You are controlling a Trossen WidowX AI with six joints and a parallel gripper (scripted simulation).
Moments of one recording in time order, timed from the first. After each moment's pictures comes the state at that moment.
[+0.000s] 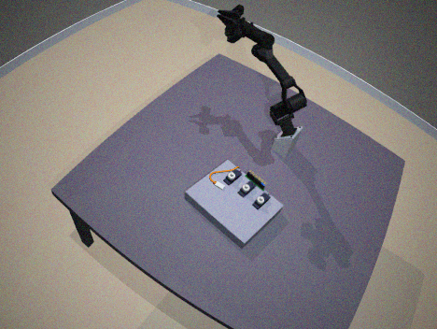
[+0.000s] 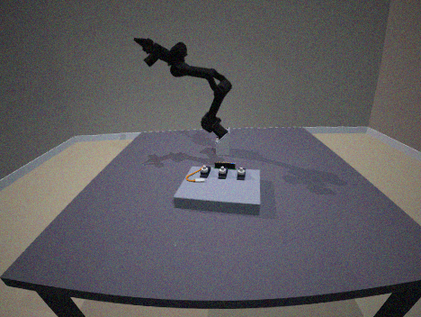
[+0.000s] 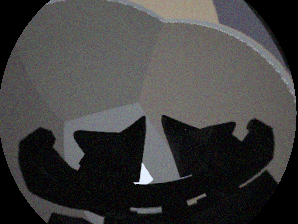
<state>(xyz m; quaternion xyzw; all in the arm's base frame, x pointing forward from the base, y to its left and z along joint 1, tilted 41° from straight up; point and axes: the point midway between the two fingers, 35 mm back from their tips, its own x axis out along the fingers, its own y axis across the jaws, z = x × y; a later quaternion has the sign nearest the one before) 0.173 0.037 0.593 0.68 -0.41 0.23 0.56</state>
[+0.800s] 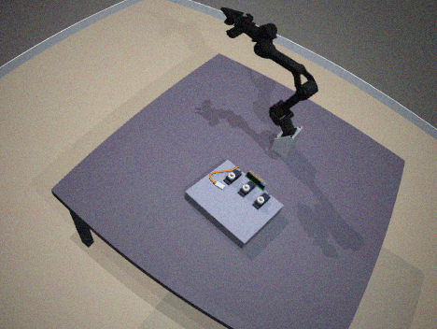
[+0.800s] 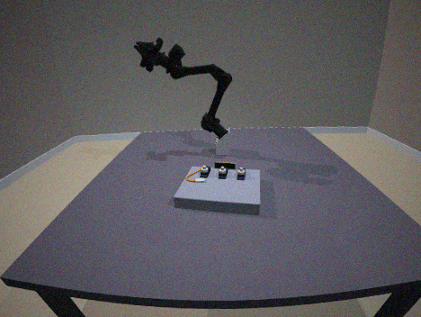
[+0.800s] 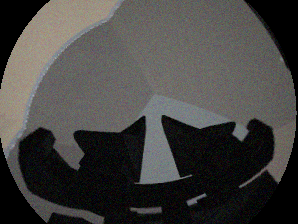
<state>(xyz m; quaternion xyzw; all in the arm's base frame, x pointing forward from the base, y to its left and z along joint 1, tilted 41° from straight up) 0.099 0.024 0.604 0.82 -0.28 0.43 0.26</state>
